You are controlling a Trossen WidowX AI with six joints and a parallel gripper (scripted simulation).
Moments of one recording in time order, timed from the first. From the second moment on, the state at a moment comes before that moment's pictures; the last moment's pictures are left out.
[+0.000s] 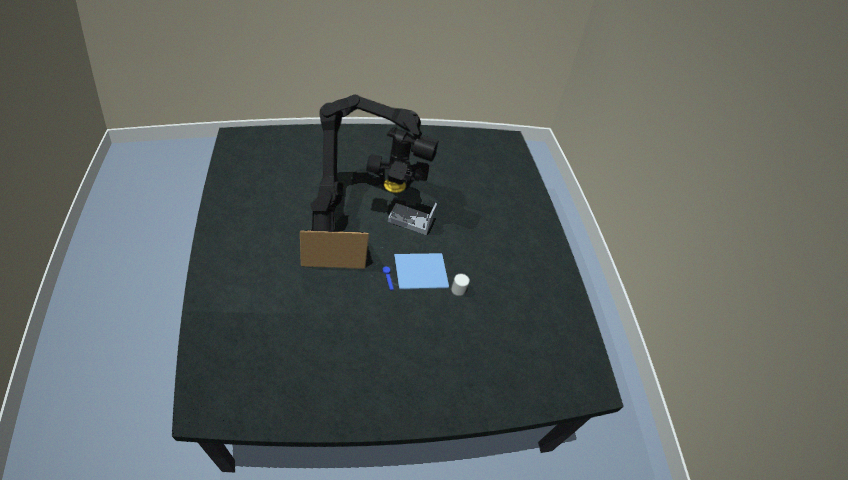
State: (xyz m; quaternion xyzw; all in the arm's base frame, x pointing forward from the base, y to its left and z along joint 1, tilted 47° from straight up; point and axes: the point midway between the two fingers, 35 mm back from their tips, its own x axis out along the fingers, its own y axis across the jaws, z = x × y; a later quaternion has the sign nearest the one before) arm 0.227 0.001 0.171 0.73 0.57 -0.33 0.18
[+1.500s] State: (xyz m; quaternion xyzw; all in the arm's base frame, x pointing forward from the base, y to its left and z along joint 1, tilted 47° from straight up) arm 0.181 0.028 0.106 0.55 0.52 -0.47 0.45
